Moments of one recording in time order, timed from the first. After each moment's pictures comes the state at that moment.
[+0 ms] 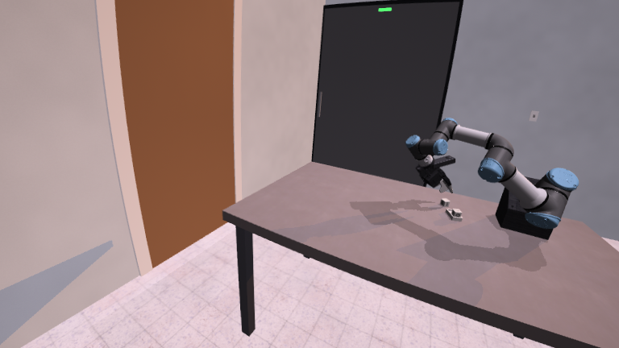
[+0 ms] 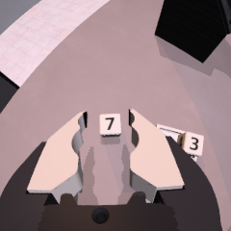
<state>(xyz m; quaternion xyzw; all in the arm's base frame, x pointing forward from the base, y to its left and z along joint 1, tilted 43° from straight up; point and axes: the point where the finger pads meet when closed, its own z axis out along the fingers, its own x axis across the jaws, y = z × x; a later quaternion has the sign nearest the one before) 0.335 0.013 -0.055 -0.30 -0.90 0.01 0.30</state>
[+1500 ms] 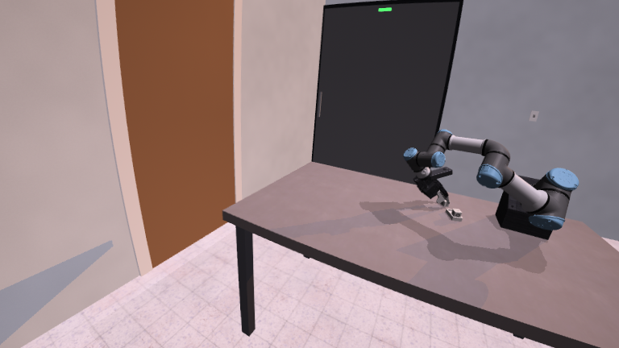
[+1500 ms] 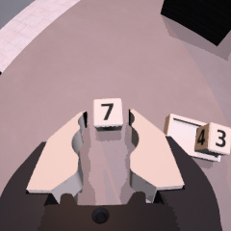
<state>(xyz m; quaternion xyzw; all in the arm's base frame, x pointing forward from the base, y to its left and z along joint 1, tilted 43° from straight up) 0.334 0.052 -0.095 -0.30 -0.90 0.01 0.30</state>
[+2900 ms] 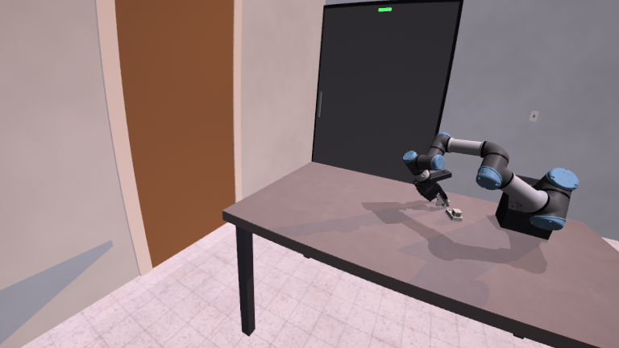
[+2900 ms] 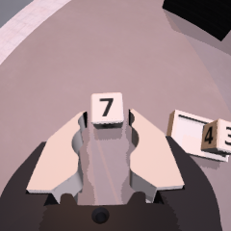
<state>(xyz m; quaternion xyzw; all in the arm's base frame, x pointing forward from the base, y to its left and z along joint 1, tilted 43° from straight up) 0.334 0.061 -0.105 -0.30 -0.90 0.01 0.30</state>
